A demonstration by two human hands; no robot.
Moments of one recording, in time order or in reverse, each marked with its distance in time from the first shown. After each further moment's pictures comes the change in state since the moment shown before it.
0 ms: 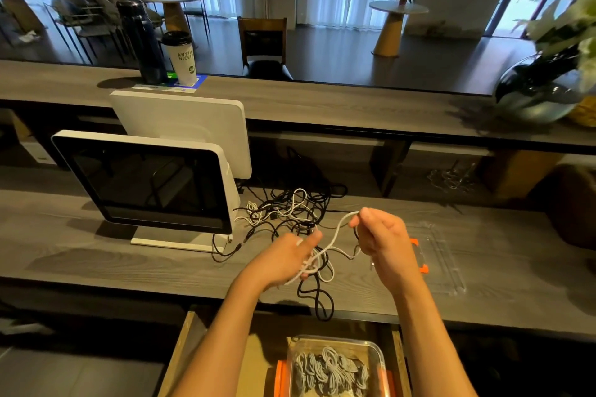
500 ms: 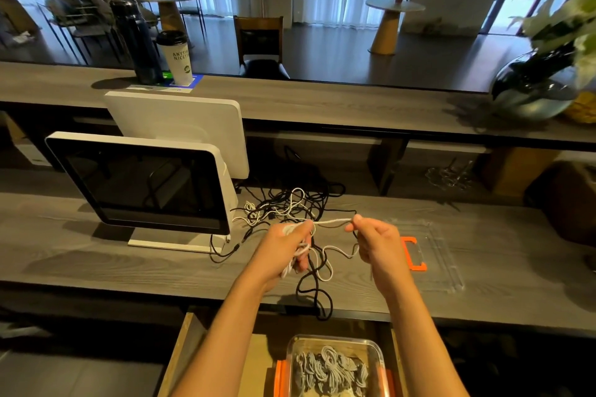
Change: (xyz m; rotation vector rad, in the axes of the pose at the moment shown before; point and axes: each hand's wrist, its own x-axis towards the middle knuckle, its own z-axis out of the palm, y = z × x) left_hand 0.007 -0.008 0.004 -0.573 0.109 0.100; right_hand 0.000 0.018 0.000 -0.106 0.181 0.171
